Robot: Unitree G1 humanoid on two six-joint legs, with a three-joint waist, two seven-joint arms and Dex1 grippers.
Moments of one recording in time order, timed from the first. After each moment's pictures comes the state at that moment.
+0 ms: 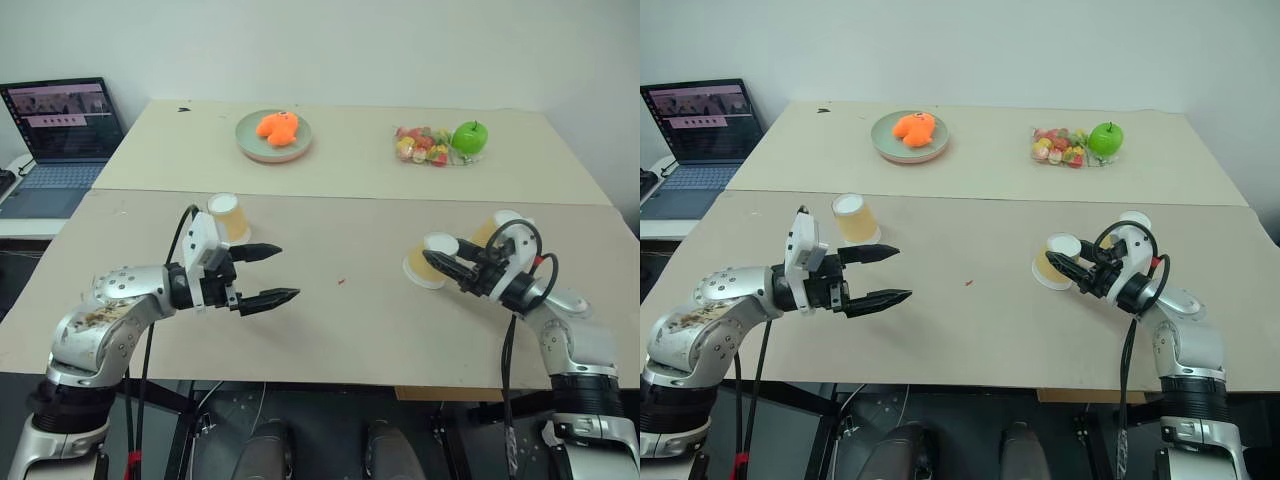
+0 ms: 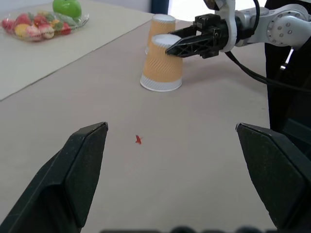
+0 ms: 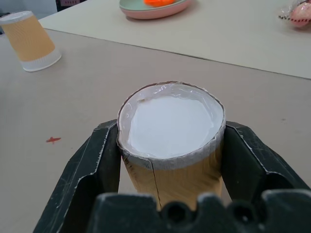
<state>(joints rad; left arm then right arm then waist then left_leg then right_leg) -0.29 0.71 0.09 -0.34 -0.64 0.60 -0.98 -0.37 -0.57 -0.20 0.15 0.47 0.35 0.83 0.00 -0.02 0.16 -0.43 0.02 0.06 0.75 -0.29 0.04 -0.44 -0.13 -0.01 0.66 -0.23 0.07</state>
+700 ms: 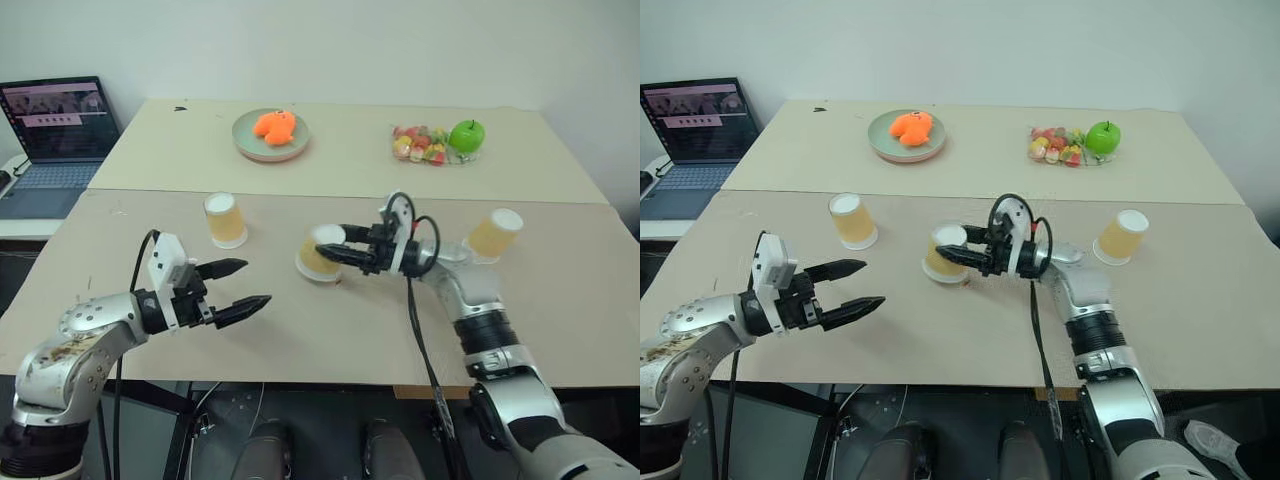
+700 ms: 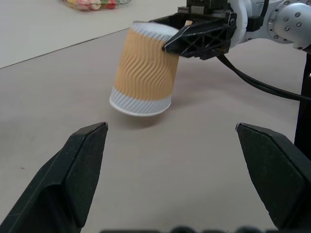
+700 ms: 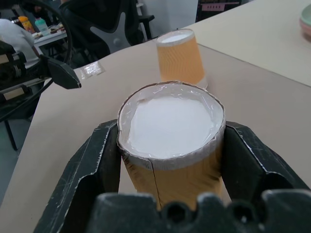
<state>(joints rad) -0.10 0.73 0.22 -0.42 -0.68 0.62 -0.88 -0.76 -0.29 0.11 0.45 0.39 0.31 1.06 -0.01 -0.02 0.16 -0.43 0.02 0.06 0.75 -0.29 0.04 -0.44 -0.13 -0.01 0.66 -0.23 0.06</state>
